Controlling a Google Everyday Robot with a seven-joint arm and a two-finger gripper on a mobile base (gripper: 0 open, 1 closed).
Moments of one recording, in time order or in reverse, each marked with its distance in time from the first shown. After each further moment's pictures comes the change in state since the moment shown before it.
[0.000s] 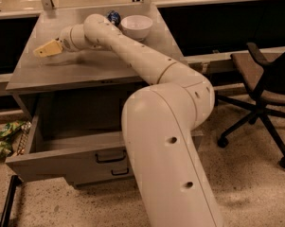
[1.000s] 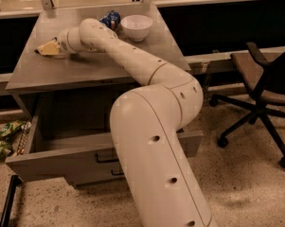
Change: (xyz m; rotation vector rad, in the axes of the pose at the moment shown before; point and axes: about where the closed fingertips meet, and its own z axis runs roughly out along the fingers) arm 0.013 -0.012 0.027 0.043 0.015 0.013
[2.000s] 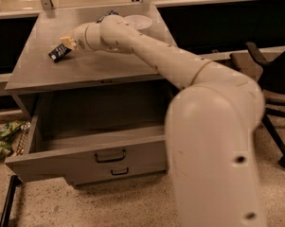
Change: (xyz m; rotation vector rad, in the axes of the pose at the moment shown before) arm -0.019 0.008 -0.100 0.031 -0.056 -0.095
